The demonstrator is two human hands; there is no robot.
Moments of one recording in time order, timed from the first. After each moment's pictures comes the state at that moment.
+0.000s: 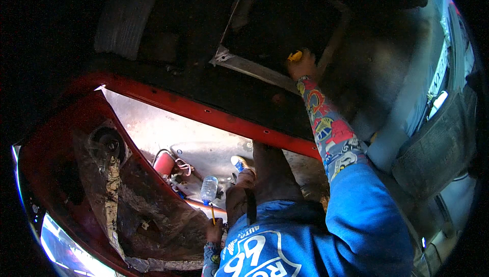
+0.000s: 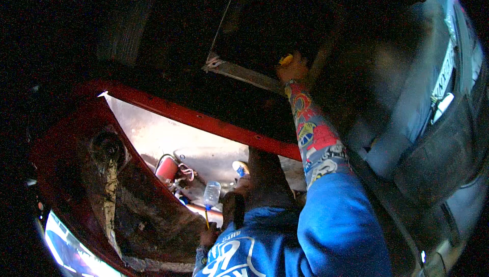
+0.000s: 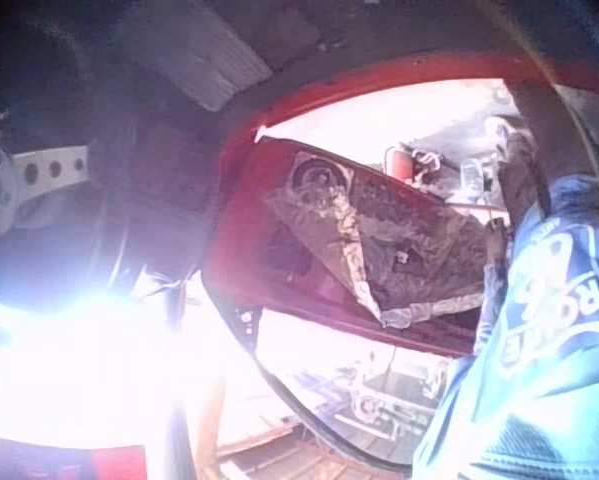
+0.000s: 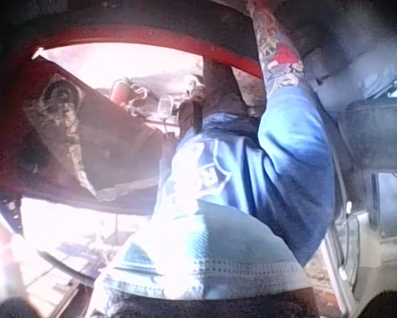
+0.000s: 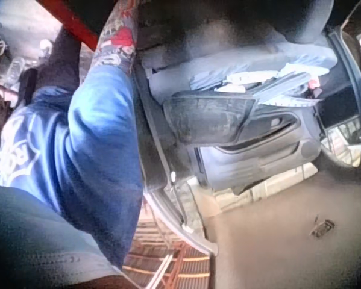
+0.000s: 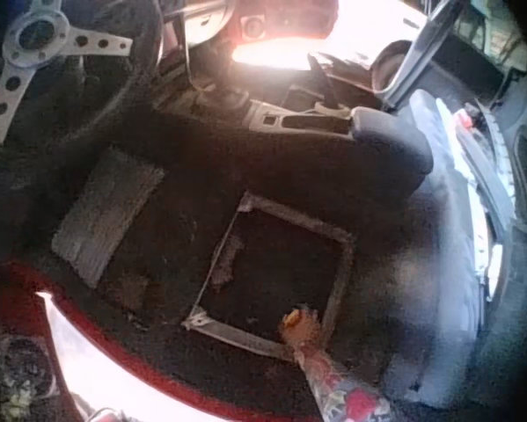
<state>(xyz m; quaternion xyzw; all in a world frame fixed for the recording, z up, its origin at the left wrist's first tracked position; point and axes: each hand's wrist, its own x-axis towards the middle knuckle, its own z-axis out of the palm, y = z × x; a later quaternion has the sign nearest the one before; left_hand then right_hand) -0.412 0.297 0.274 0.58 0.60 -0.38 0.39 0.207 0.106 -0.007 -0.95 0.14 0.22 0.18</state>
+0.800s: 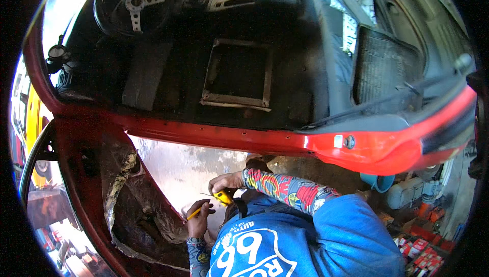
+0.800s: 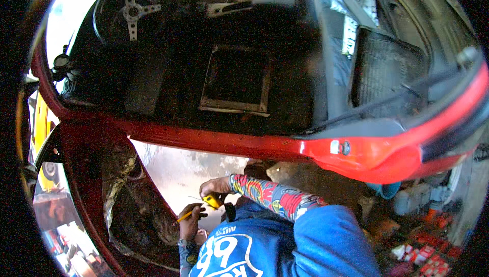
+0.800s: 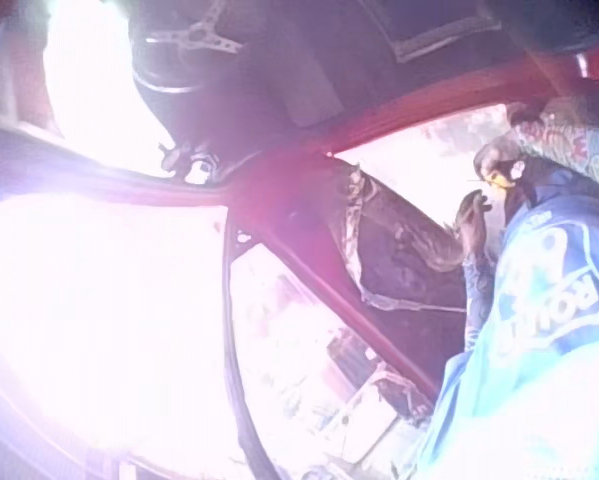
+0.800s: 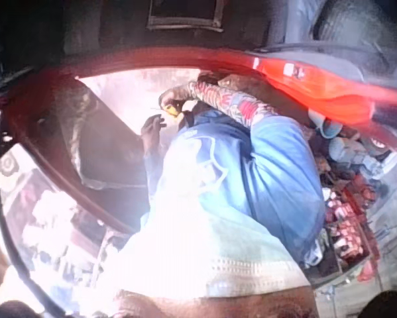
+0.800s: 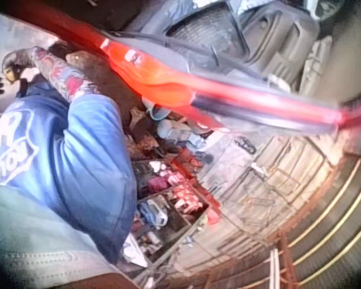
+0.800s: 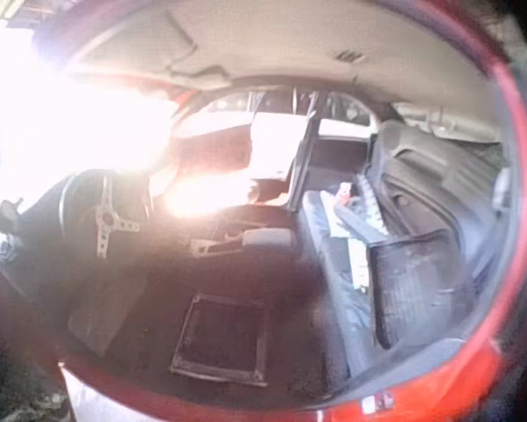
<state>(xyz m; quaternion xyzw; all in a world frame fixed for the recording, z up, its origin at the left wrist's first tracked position) -0.340 0.335 0.359 0.72 0.30 -0.14 0.62 -0.167 0.169 0.268 -0.36 -0.17 0.72 0.57</state>
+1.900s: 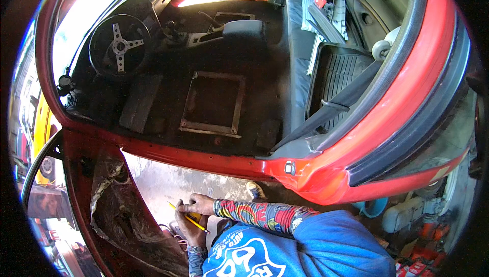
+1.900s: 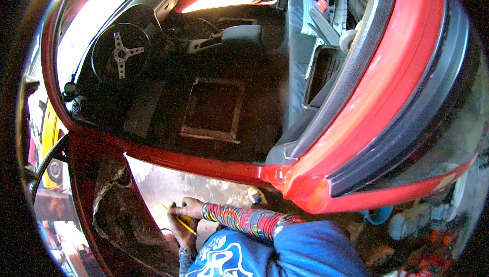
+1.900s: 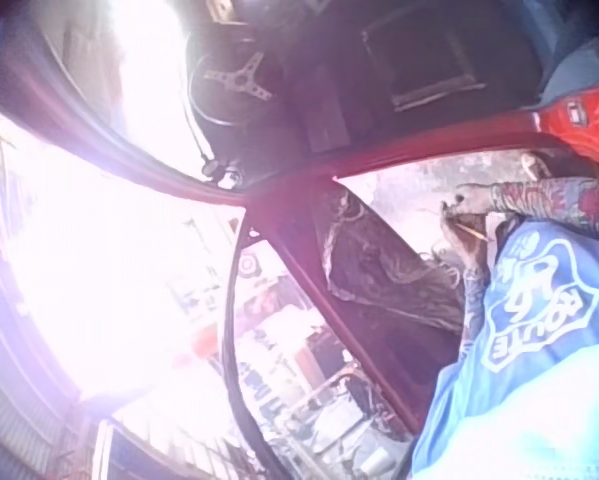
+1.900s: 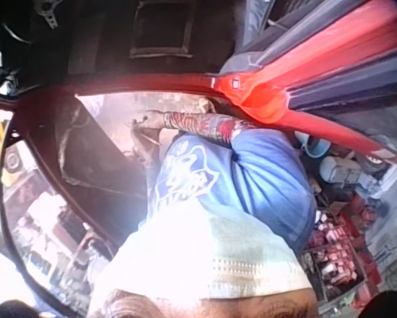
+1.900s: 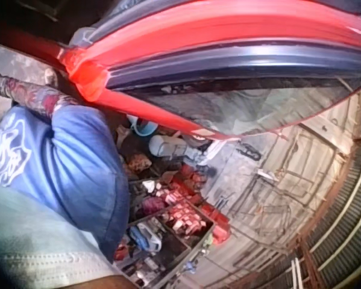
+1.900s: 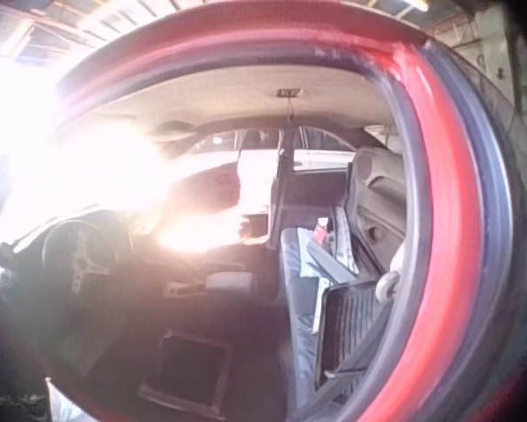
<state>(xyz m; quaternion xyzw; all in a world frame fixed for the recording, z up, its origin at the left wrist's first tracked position) -0.314 0.122 0.399 0.86 0.23 0.15 0.43 -0.191 0.050 0.358 -0.65 -0.18 0.50 0.54</state>
